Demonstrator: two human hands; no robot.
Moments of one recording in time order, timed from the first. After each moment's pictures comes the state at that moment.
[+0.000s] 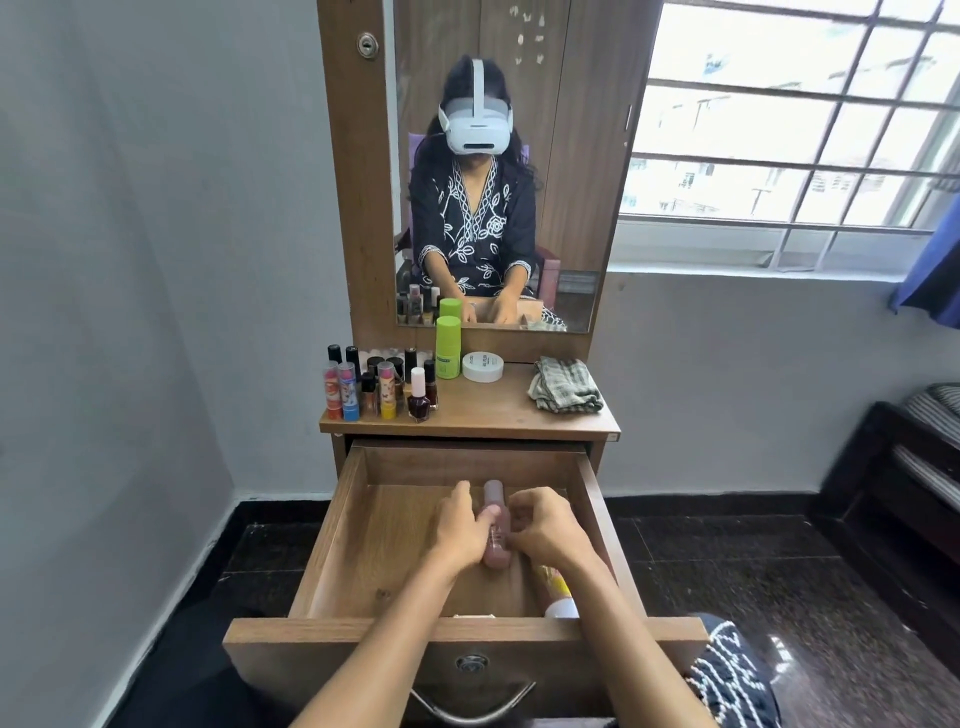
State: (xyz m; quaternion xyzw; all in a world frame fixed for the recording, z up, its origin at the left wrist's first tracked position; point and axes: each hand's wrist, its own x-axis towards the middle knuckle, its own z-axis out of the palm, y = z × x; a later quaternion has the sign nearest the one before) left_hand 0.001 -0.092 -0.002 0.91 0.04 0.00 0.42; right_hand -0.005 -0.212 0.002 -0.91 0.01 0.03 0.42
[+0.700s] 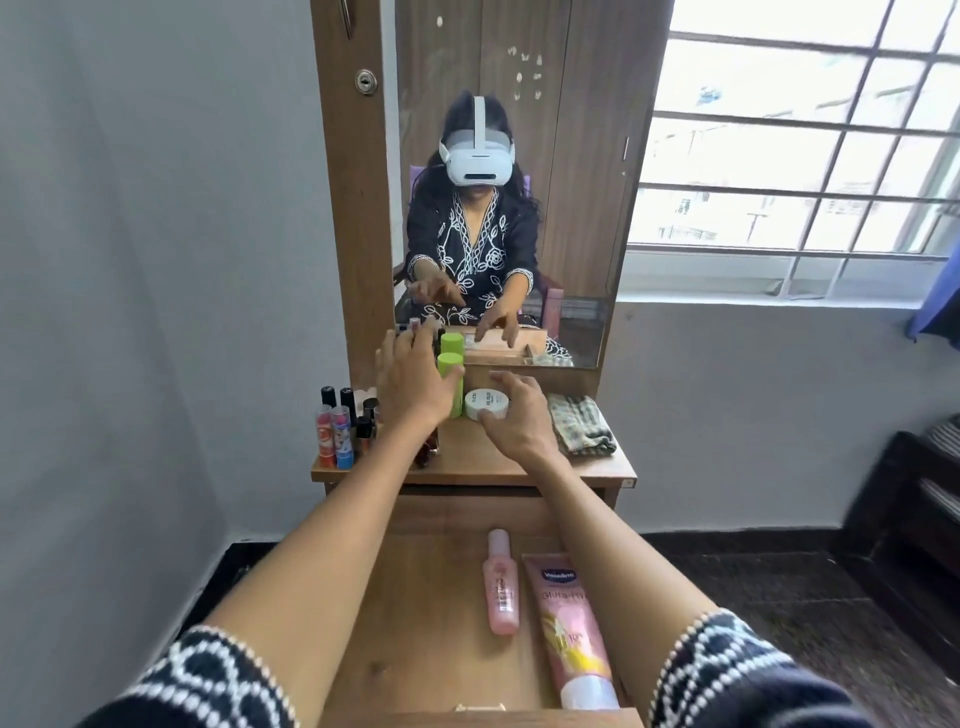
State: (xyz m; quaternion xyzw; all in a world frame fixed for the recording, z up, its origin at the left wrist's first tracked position) left_hand 0.113 -0.048 0.138 0.92 0.01 0.29 0.27; right_hand 0.114 -0.177 0.098 -0.89 -0.04 -0.17 0.41
